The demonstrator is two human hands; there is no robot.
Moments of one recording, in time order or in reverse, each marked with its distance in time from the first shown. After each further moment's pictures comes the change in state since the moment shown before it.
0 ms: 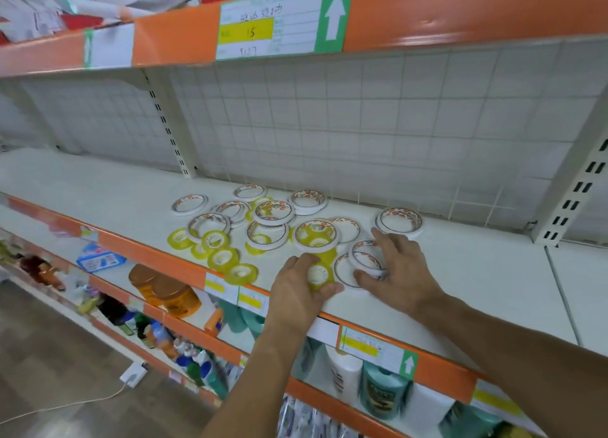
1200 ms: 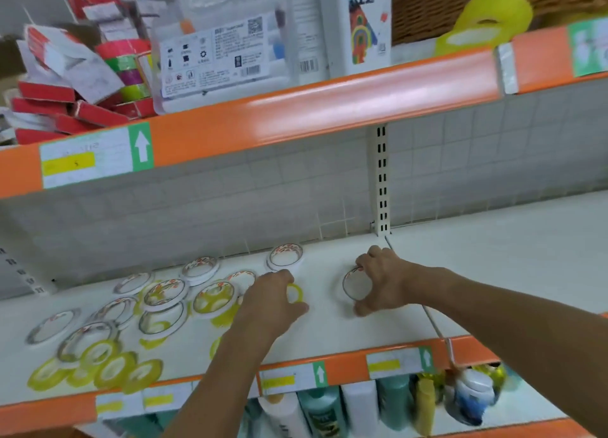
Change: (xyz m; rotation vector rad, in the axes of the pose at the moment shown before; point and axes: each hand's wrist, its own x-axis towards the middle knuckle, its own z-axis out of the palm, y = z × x) left_hand 0.016 0.123 0.000 0.334 -0.462 0.370; right_hand -0.090 0.037 -0.139 -0.279 -0.250 0.314
